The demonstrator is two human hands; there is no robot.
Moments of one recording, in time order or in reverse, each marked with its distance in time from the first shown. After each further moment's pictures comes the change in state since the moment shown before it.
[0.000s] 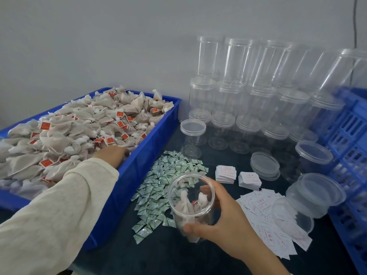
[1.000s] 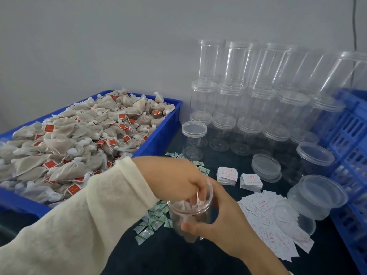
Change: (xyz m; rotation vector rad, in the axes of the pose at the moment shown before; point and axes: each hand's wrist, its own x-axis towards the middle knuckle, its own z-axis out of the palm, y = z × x) left_hand -0.113 0.119 -0.086 -0.099 -0.368 0.782; right_hand 0.002 -0.014 0.001 0.088 -0.042 -0.049
